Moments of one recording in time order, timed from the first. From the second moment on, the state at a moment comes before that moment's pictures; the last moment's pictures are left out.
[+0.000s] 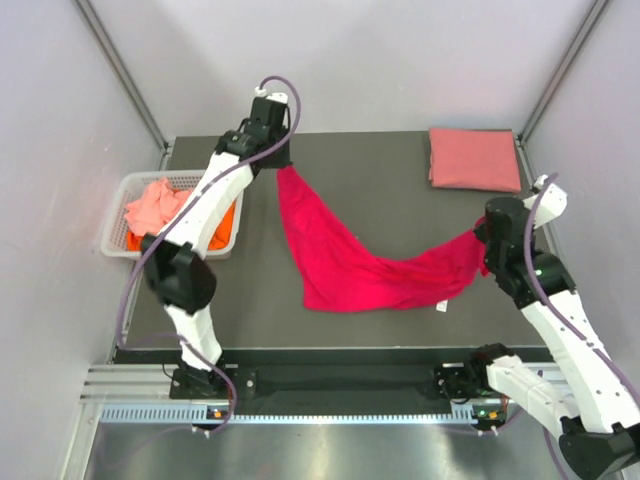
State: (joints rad) left arm -0.40 1.81 1.88 -0.76 -0.25 -0.25; right arm 0.33 0.83 1.01 -0.67 0.69 0.72
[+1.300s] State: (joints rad) left arm -0.38 1.53 2.01 -0.59 -0.05 -0.12; right arm 0.30 0.69 0.94 -0.68 0.66 0.84
